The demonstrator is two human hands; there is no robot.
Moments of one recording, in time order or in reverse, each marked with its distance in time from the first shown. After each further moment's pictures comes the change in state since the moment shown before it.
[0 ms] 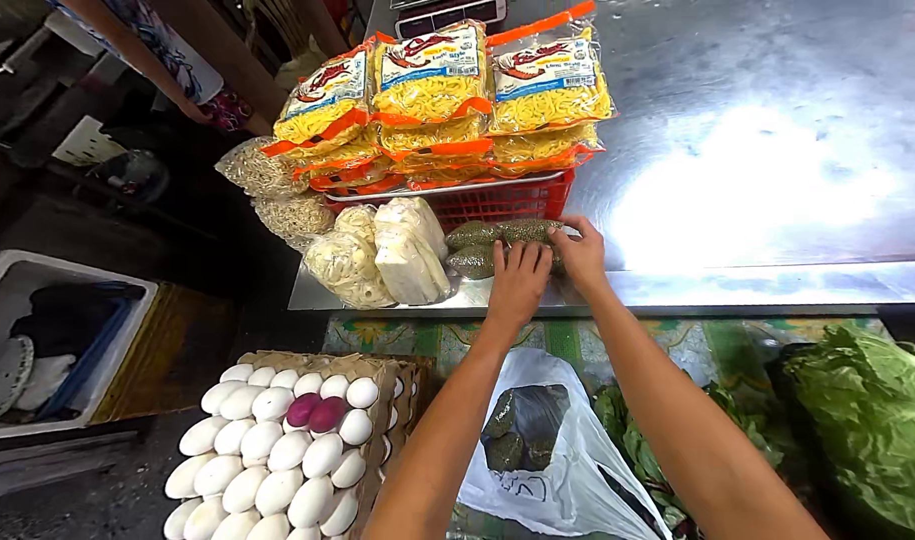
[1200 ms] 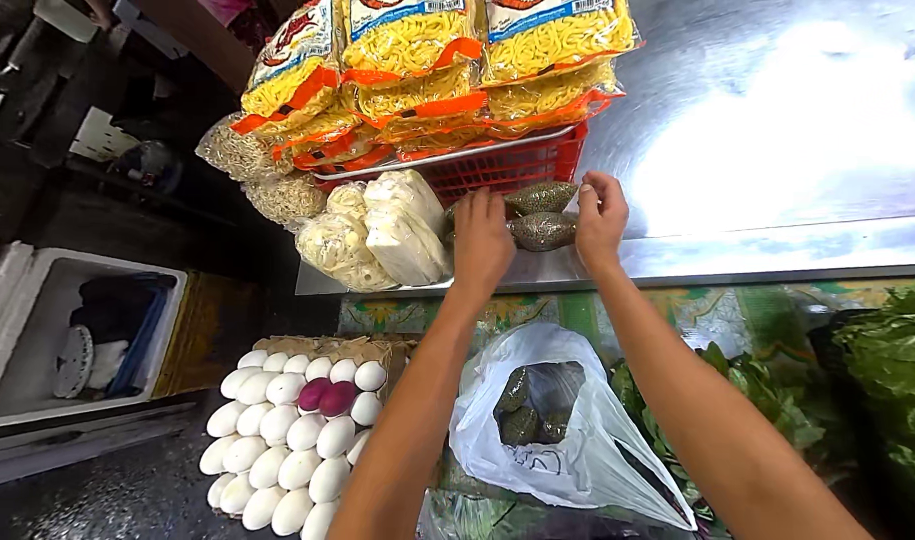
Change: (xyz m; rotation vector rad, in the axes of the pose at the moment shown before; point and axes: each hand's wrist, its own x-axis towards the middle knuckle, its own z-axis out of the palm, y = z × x) left_hand 0.019 -0.044 -0.051 -0.096 -0.114 -0.295; right_hand 0.001 0.005 0.008 -0.038 0.215 -0.236
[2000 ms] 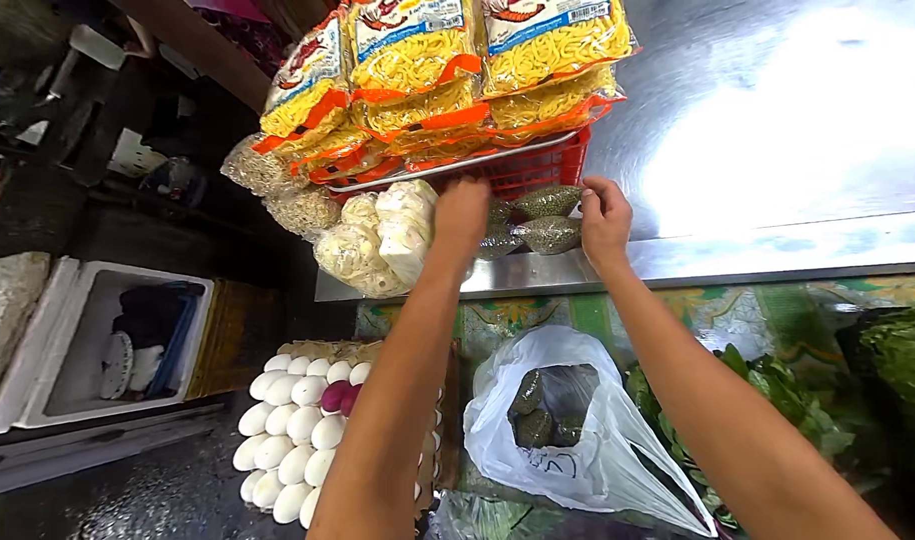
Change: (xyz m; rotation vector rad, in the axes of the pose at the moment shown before) left_hand 0.061 -0.020 -0.046 0.276 -0.366 -0.101; right_hand 0.002 0.001 0.003 -0.009 -0.047 -0.013
